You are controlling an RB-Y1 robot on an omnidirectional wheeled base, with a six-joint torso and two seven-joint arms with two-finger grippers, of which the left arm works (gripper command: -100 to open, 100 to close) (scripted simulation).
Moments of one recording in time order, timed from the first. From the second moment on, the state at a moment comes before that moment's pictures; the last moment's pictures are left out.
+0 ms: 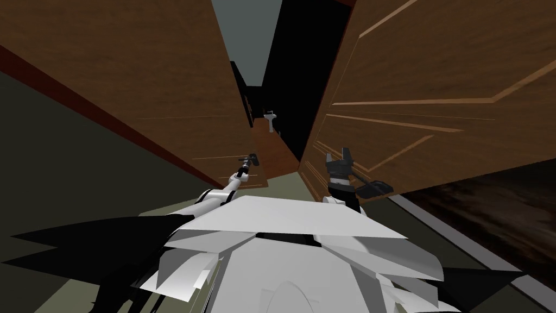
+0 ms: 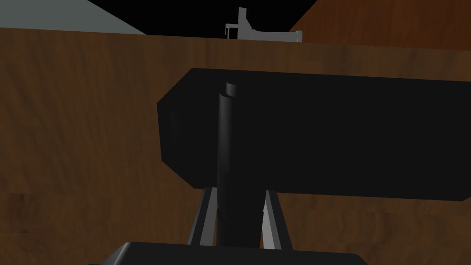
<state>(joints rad) -0.39 0.39 0.11 -0.58 0.02 -0.54 0.33</state>
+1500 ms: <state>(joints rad) -0.38 0.44 -0.03 -0.58 -0.04 -0.61 0.48</state>
